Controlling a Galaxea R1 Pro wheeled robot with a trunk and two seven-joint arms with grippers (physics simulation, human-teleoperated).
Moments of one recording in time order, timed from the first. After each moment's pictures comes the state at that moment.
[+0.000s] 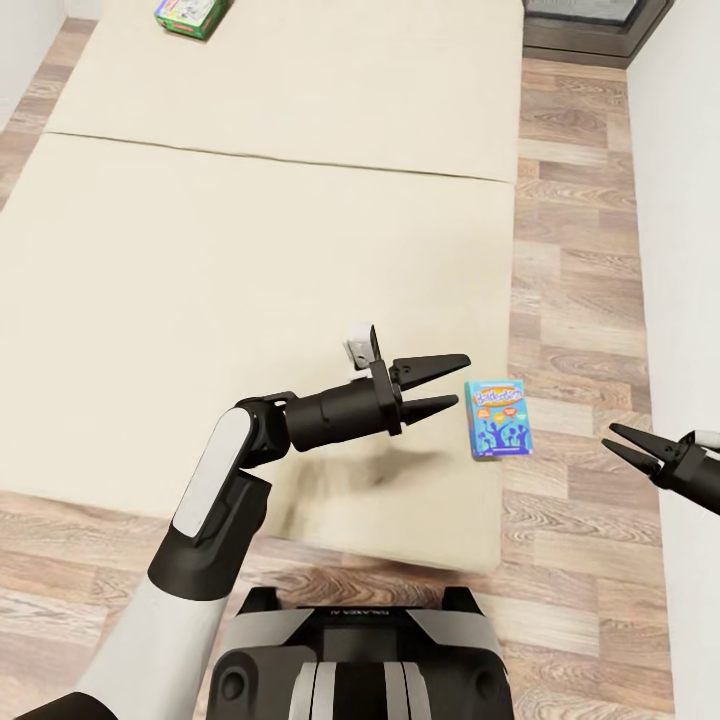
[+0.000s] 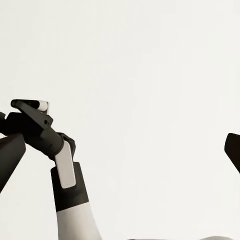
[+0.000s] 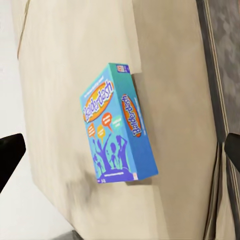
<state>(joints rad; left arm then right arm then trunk) -0.78 -0.16 -0.35 -1.61 1.72 0.99 0.15 -0.48 -0.46 -0.58 -1.32 -0.60 1.04 1.10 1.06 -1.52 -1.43</state>
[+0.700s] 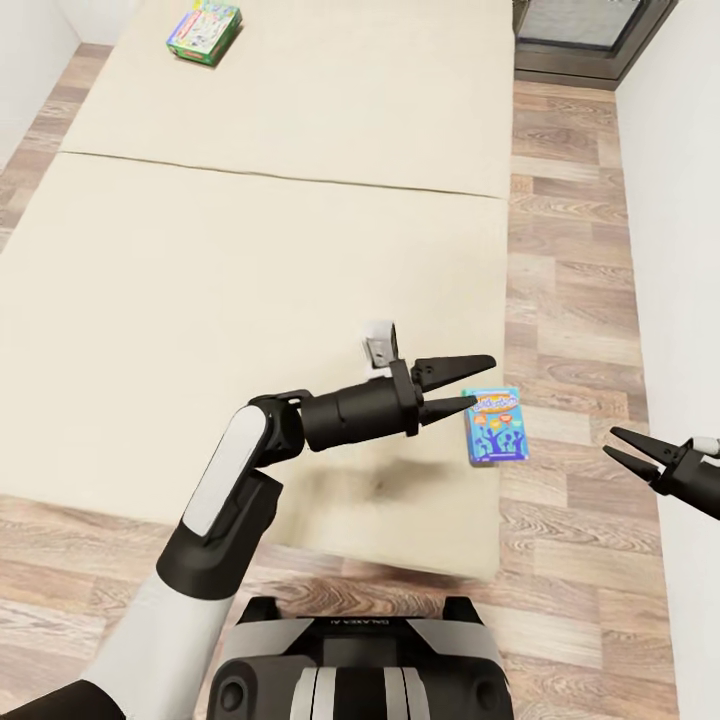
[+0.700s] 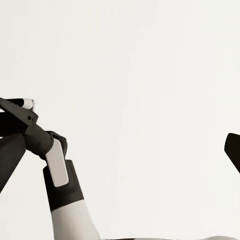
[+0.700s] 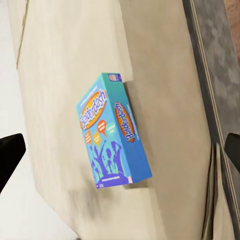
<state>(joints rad) -0.81 -0.16 -0.42 -1.61 1.72 0.94 0.15 -0.49 -0.47 -0.58 -1.24 -0.60 1.04 1.09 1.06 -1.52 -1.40</state>
